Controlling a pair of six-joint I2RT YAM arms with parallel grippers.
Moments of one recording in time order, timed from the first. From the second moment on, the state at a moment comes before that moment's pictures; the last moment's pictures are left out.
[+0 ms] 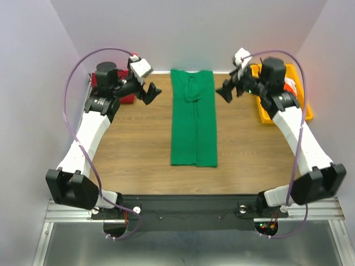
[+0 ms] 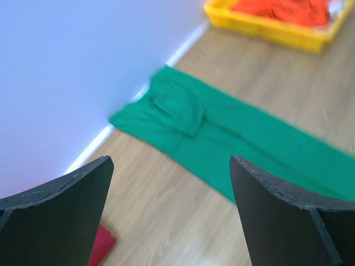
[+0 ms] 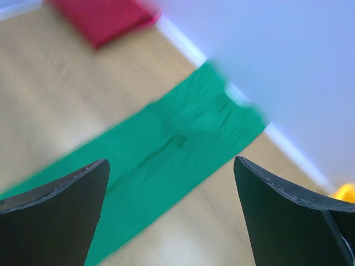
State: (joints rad) left arm -0.20 1.37 1.40 -0.20 0.66 0.35; right arm 0.22 1.47 1.56 -0.31 -0.55 -0.32
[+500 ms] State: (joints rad) left arm -0.74 1.14 0.66 -0.39 0.49 0.83; right arm 0.51 1.12 0.74 -0.55 -0.52 -0.72
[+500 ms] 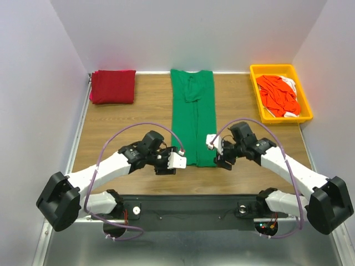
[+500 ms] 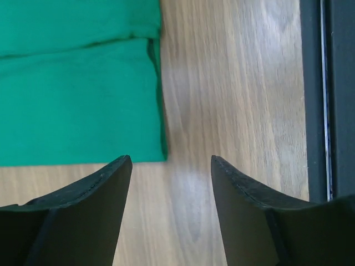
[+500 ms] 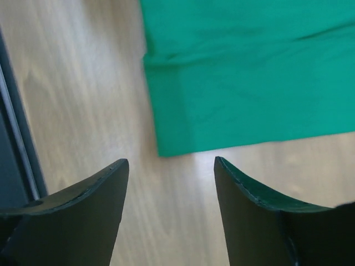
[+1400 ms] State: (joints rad) left arm -0.82 1.47 0.65 -0.10 0.36 0.80; right arm 0.62 1.24 0.48 -0.17 -0.40 -0.93
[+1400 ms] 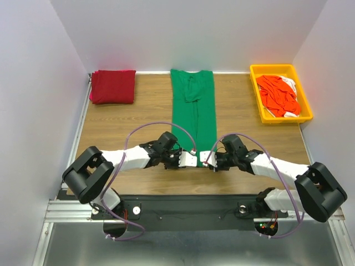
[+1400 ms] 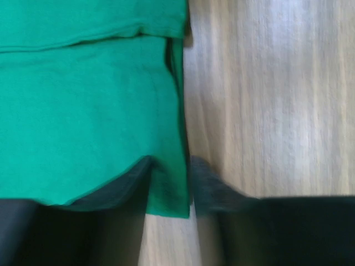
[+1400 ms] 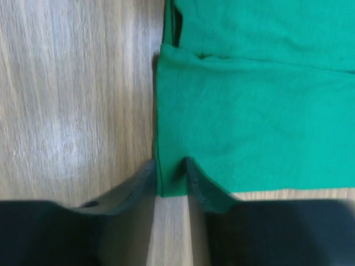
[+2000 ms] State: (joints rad) left arm -0.78 1.45 0.89 -0.38 0.42 0.83; right arm 0.62 1.20 0.66 -0.28 -0.31 -0.81
